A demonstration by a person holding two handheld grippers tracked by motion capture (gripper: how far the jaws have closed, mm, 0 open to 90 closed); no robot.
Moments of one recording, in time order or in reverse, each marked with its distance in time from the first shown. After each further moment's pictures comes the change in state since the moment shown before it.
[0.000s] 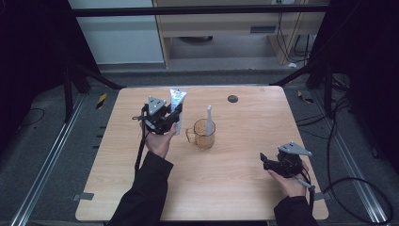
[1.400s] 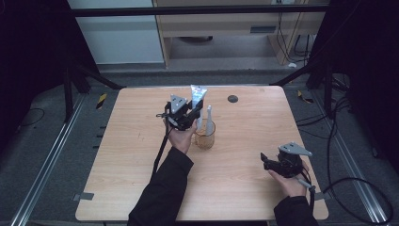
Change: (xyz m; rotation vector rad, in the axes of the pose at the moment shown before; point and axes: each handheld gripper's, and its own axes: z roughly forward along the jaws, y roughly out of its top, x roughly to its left) left arm -0.036 -0.011 0.053 -0.072 -0.092 -0.036; right arm -0.002 -0.002 0.002 -0.002 -0.002 -0.002
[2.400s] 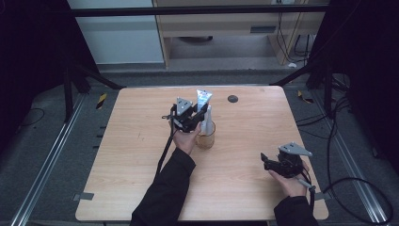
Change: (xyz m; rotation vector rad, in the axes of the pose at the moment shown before) left arm -0.001 -0.021 0.018 0.033 -0.044 0.006; right arm -0.001 -0.001 0.000 0.000 -0.003 -0.007
